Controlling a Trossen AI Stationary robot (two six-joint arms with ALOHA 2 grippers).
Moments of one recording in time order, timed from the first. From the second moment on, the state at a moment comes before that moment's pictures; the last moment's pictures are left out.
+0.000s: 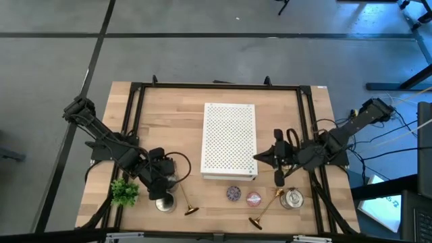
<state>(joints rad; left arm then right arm) -0.66 1.33 1.10 -0.98 -0.22 -0.85 0.60 1.08 0.94 -0.27 0.60 0.34</state>
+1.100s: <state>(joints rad) -0.72 1.33 1.10 -0.96 -0.32 -0.82 0.43 1.28 0.94 0.70 0.07 0.21</state>
